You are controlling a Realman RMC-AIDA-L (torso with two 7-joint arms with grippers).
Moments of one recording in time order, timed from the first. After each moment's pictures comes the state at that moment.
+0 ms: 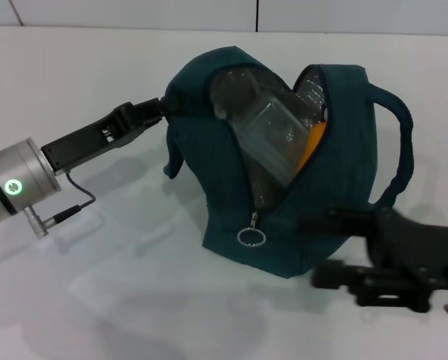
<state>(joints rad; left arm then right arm) -0.45 -2.09 0.69 0.40 1.59 1.49 -1.85 0.51 2.00 -1.55 -0.32 -1.03 -1.91 1.23</state>
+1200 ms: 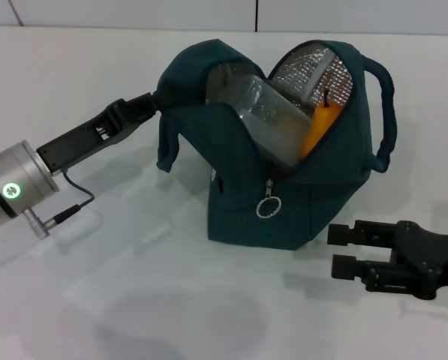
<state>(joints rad) -0.44 -2.09 0.69 0.36 1.51 1.49 -1.79 0.47 1.95 -1.41 -0.33 -1.26 -1.75 1.39</state>
